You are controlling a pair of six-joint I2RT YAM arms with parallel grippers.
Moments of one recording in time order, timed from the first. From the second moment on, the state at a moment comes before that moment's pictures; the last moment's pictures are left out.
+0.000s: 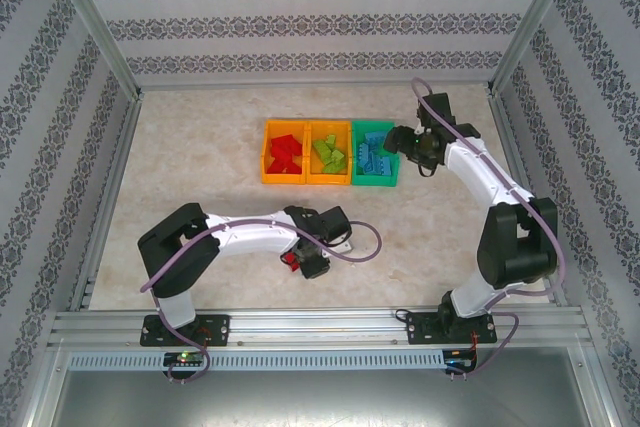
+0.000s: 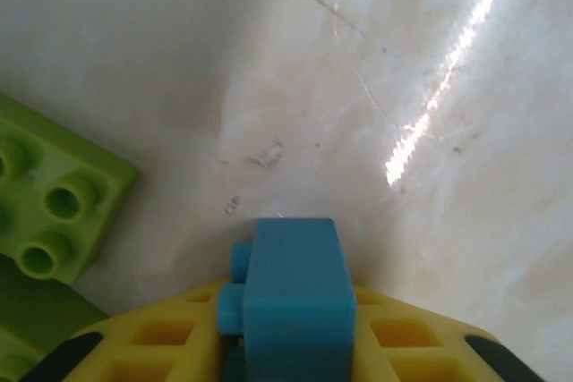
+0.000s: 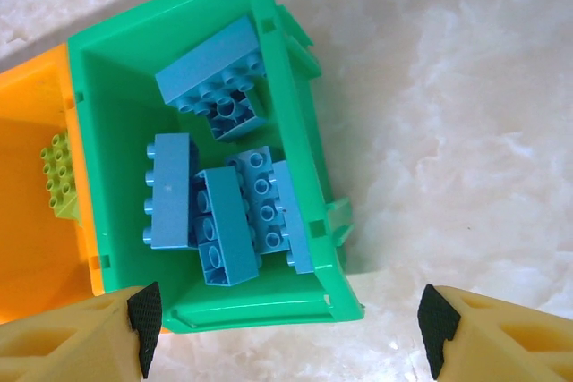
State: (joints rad) left arm -1.01 1.79 1.10 -0.72 0.01 0.09; right arm 0.13 1.60 1.25 -0.64 -0.13 0.53
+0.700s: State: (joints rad) left arm -0.83 1.90 1.62 -0.68 0.10 -0.05; right arm 0.11 1.38 0.89 -0.55 -0.14 0.58
